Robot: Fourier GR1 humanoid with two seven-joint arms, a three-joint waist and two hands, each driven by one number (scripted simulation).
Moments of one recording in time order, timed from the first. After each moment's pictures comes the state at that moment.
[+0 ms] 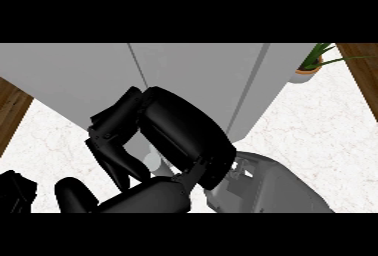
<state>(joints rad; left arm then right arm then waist) 0.35 0.56 -0.02 -1.89 0.60 -0.19 -0.36 -0.84 0.00 0.50 -1.74 -0.53 -0.21 0.43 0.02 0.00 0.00</state>
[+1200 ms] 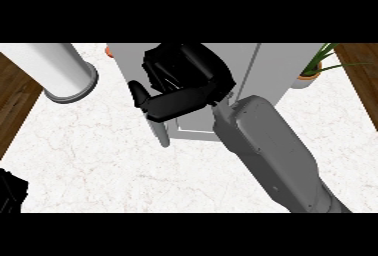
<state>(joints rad) 0.34 0.52 0.06 -1.93 0.59 -0.24 -0.27 -0.92 -0.02 0.32 -1.28 -0.58 0.08 0.15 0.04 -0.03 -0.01</state>
